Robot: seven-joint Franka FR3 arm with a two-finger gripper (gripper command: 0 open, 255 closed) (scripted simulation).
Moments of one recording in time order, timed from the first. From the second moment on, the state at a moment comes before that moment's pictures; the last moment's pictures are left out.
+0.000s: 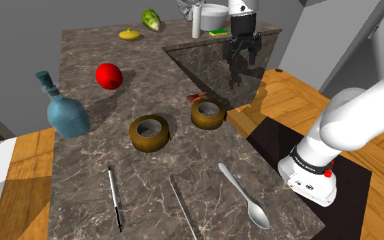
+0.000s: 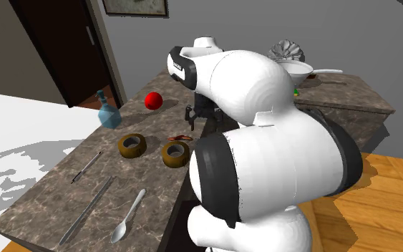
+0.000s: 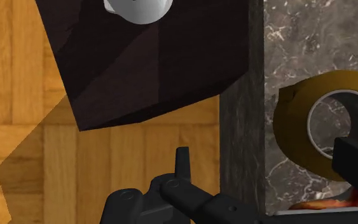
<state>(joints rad) 0.03 -0.44 0.05 -2.22 0.08 1.50 0.36</state>
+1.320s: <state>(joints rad) 0.07 0.11 0.11 -1.96 0.33 1.66 0.59</state>
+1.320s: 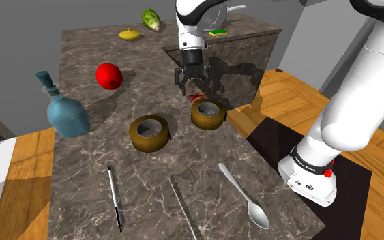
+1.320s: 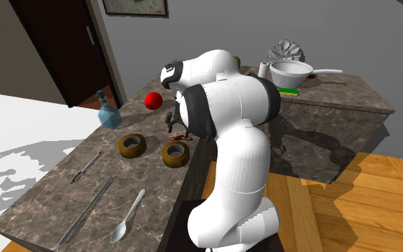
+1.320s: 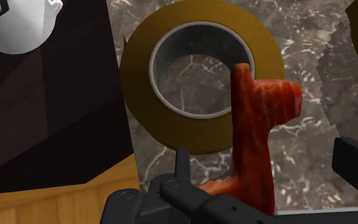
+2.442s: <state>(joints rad) 0.07 0.10 0.11 -1.94 0.33 1.63 0.60</state>
